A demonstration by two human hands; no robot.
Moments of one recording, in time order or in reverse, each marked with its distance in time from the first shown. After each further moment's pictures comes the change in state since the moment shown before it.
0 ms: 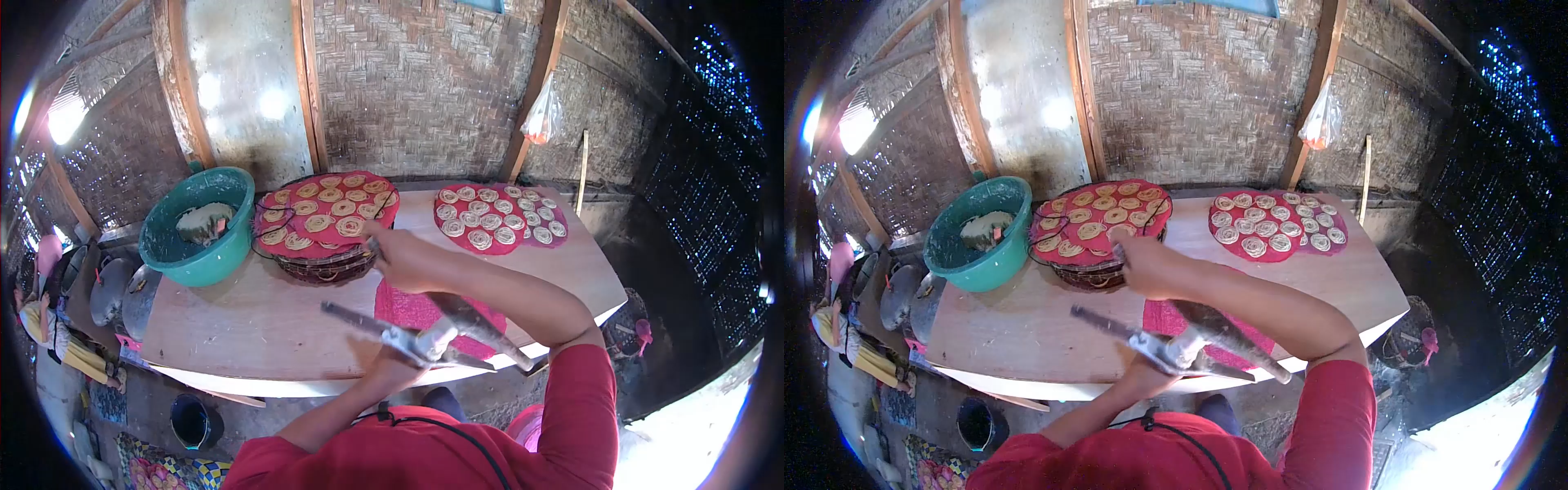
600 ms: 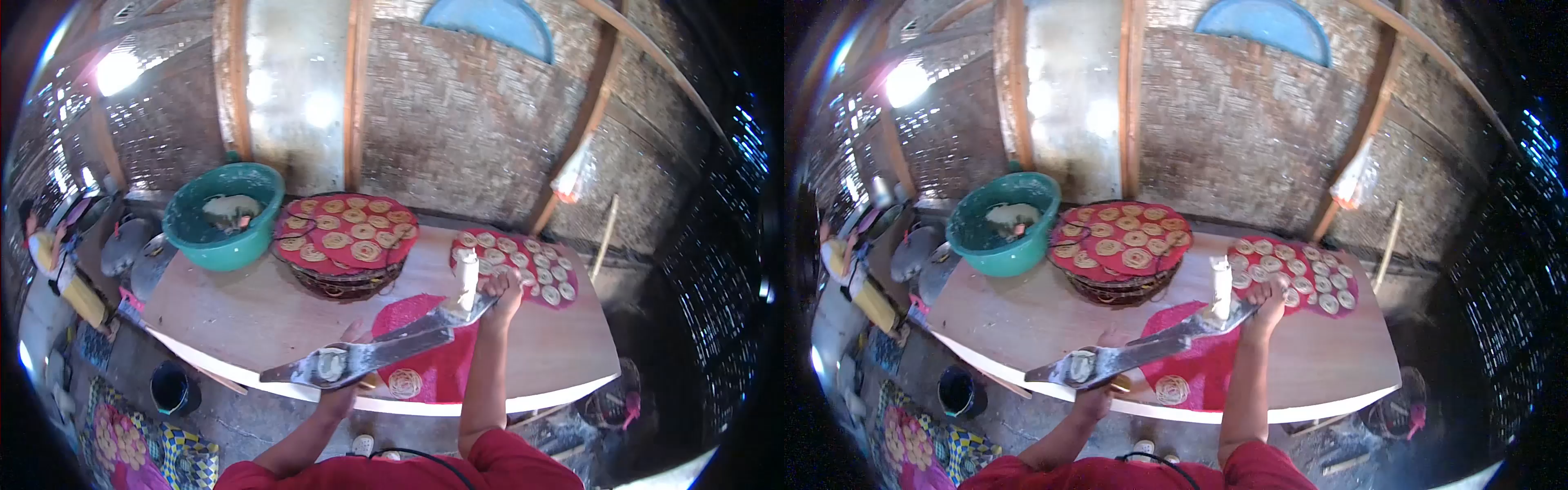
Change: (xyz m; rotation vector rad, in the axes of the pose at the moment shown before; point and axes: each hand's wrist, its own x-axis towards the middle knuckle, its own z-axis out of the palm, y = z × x) left_hand -0.030 0.032 -0.023 -0.838 0.629 -0.166; right_hand -0.063 0.203 0.000 1.598 1.189 -0.042
